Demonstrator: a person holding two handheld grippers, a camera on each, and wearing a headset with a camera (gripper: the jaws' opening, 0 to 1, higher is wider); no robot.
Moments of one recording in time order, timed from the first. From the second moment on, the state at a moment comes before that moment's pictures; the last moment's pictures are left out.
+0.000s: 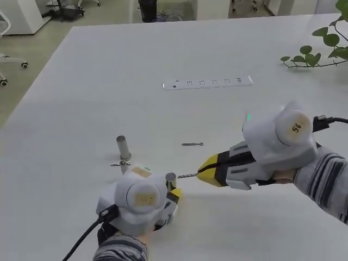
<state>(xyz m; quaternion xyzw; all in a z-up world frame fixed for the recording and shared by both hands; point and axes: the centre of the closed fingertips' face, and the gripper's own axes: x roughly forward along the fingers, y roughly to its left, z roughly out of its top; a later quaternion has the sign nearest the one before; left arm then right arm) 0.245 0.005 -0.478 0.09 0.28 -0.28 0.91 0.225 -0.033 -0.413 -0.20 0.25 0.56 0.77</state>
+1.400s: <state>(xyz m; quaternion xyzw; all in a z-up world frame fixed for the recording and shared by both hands) 0.244 0.003 -0.480 0.11 0.27 -0.32 0.90 0.229 -0.015 -0.442 -0.29 0.23 0.61 0.70</state>
